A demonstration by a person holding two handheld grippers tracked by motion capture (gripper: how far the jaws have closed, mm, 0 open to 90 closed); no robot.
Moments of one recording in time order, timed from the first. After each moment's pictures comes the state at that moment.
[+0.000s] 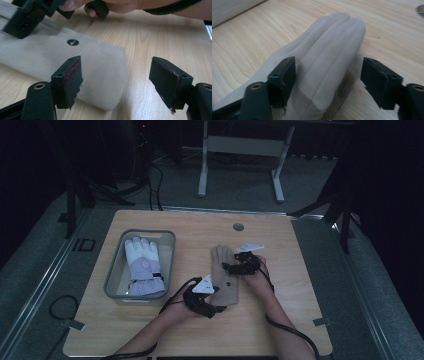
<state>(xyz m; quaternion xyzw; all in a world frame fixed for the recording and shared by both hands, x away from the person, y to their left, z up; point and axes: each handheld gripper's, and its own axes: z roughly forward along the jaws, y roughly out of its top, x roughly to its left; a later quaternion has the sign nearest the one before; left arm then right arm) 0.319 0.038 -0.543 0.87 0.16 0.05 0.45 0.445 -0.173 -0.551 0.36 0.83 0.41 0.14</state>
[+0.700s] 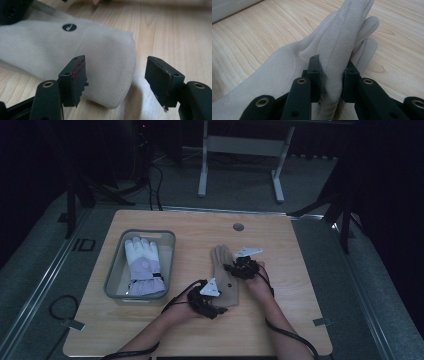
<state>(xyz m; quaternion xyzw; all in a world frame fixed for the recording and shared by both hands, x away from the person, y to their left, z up) 0.322 0.025 -0.556 0.90 0.15 0.06 0.41 0.430 -0.168 -0.551 0.34 0.84 0.40 0.14</state>
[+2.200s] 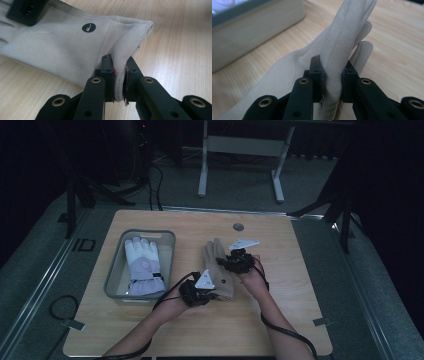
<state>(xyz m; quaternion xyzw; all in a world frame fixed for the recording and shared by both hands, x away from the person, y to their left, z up) 0.314 0.047 -0.503 0.90 0.18 0.10 0.38 0.422 -0.142 -0.505 0.33 0.84 0.43 0.12</state>
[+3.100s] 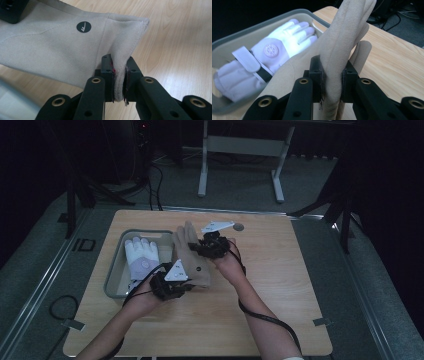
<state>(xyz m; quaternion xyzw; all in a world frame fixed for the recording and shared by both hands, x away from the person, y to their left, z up) 0.299 0.117 -0.451 0.89 0.22 0.15 0.37 0.426 -0.058 -0.441 0.27 0.83 0.47 0.11</state>
